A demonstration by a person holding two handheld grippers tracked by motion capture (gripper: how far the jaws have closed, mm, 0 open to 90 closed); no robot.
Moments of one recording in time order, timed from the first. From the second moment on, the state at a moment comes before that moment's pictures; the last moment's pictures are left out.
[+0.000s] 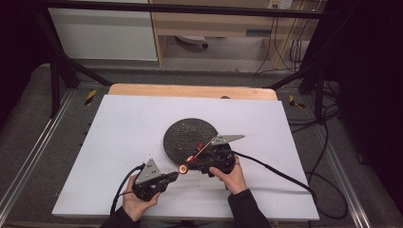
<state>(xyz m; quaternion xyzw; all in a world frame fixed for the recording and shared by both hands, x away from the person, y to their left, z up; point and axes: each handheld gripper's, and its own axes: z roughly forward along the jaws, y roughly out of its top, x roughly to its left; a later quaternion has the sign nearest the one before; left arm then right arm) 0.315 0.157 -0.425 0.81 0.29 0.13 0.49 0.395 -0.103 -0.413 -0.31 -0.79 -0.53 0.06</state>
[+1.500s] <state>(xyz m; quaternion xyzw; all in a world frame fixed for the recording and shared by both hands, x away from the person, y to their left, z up) 0.314 0.167 -0.423 0.81 0.29 0.14 0.49 0.426 -0.132 -0.384 -0.34 -0.76 -0.55 0.04</state>
